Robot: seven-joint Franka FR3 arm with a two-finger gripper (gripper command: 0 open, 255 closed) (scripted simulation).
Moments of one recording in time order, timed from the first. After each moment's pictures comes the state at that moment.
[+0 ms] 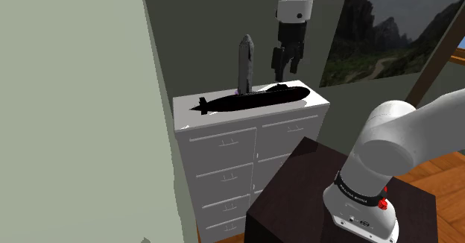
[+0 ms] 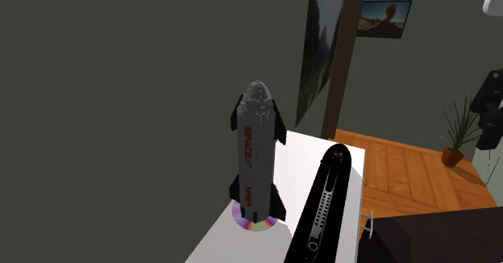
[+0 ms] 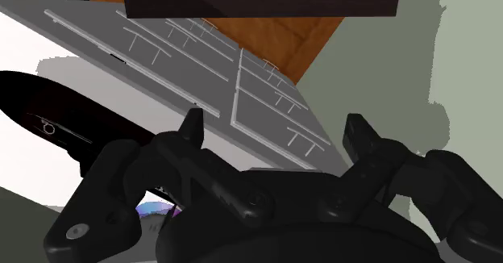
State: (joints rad) arm -0.02 -0.75 -0.02 -2.41 0.00 1.60 0.00
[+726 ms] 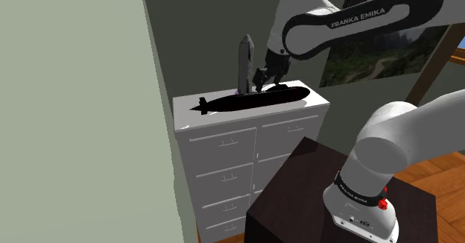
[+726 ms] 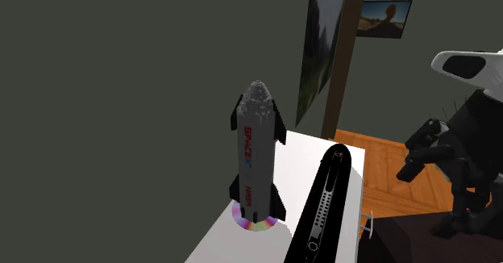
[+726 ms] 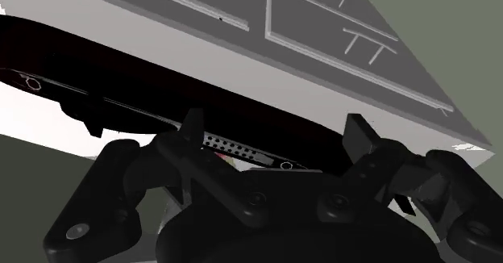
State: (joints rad) arm -0.11 -0.73 0.05 -2.70 -0.07 2.22 0.19
